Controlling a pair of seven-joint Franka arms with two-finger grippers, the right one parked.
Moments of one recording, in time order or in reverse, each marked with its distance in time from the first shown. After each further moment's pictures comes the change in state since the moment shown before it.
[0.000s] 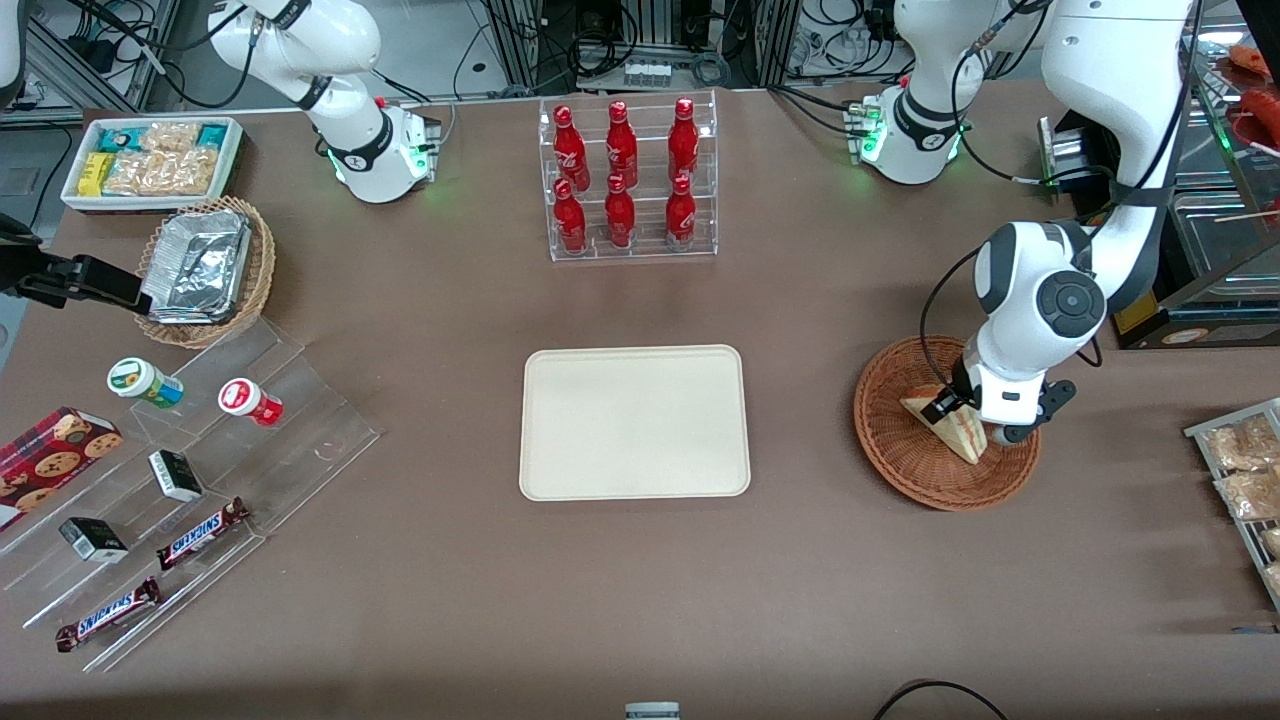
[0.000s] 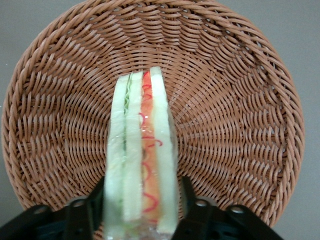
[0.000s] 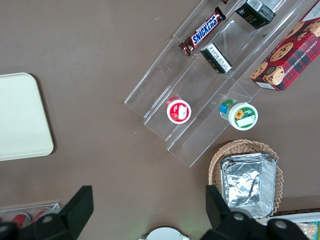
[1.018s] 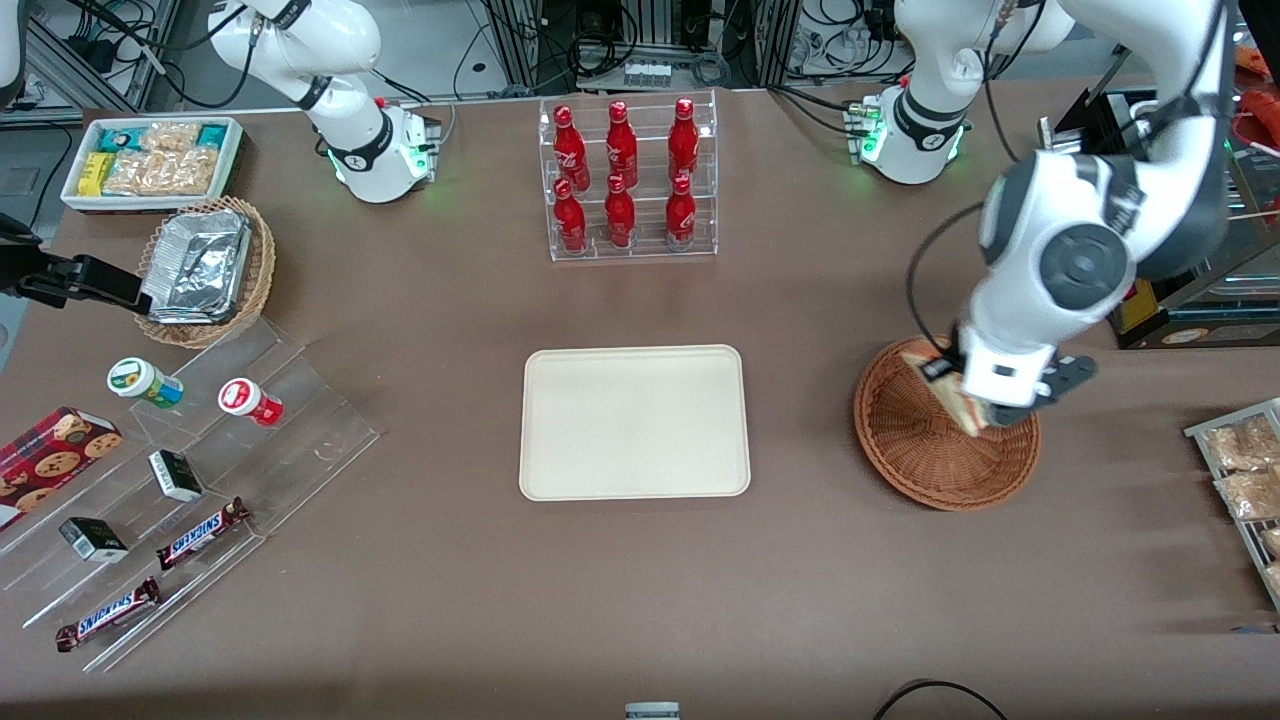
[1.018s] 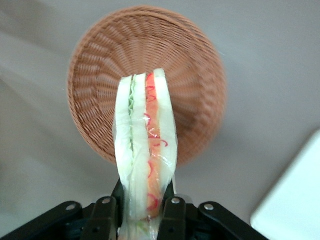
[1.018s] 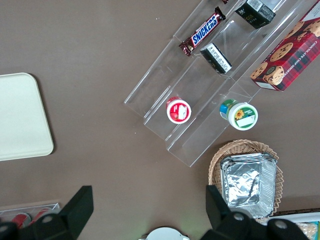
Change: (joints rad) arm -0.179 -0.106 -0.016 0.383 0.055 -0.646 -0.006
